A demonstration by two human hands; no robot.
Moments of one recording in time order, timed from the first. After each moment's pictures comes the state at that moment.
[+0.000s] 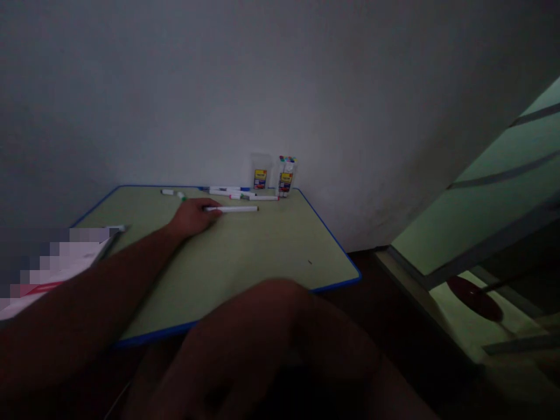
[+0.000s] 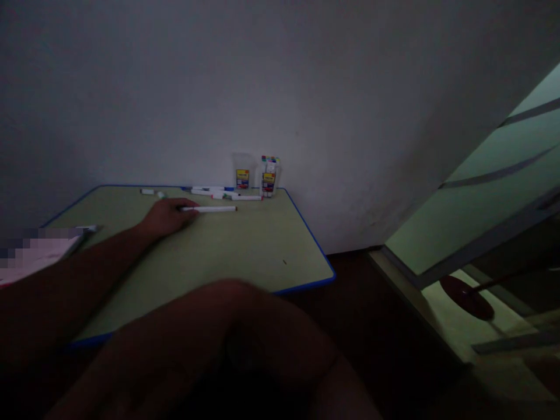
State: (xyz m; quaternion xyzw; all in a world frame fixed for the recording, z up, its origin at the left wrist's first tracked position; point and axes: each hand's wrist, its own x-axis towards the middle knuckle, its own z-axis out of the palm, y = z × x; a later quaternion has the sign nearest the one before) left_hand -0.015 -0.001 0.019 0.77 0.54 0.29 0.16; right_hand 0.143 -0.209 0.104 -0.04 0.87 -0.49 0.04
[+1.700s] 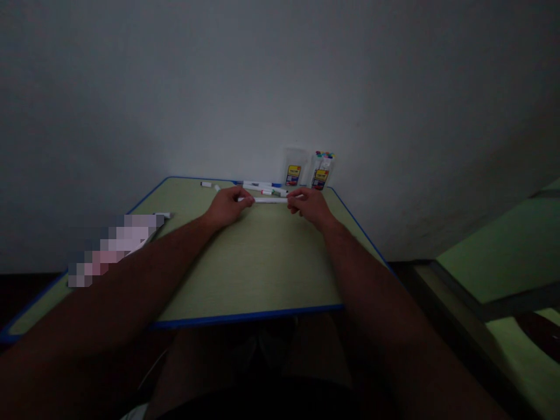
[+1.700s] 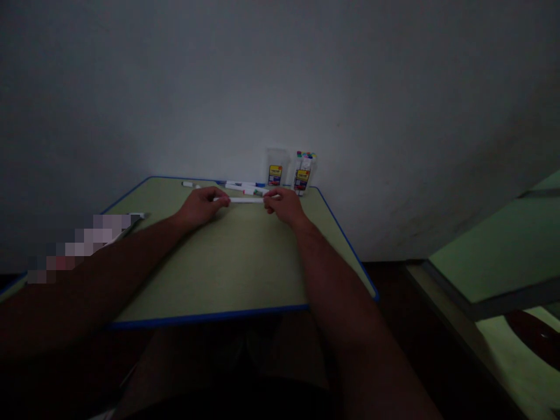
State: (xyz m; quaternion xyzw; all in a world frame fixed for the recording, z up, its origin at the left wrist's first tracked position) left_hand -0.012 0.002 0.014 0.75 0.50 0.40 0.19; right_hand 0.233 -0.029 0.032 0.55 0.62 -0.31 -0.46
